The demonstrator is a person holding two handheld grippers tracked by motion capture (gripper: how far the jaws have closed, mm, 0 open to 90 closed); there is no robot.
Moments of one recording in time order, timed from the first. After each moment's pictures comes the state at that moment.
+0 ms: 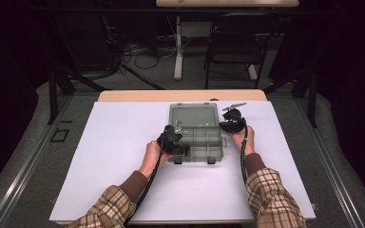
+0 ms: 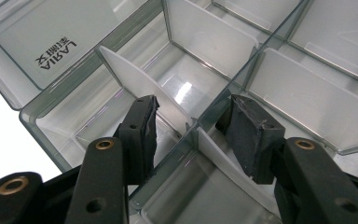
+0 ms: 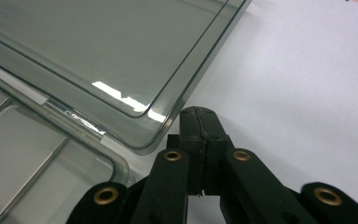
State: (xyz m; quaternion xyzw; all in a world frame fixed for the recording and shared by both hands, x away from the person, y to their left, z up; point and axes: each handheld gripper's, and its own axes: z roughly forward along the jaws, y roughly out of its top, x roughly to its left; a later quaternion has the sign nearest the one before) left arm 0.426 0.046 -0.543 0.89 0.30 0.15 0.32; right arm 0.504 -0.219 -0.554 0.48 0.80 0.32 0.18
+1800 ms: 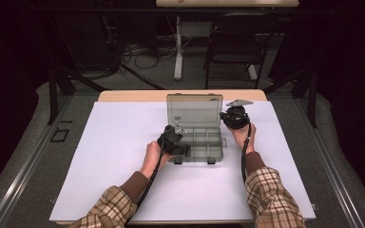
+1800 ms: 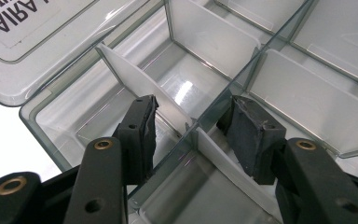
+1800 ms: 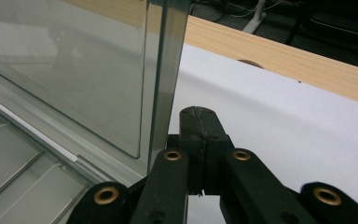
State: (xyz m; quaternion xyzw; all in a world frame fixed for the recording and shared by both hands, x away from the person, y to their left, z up) left arm 0.424 0.045 -0.544 0.88 0.31 0.16 0.31; right arm 0.497 -0.222 -0.530 0.45 0.76 0.40 0.25
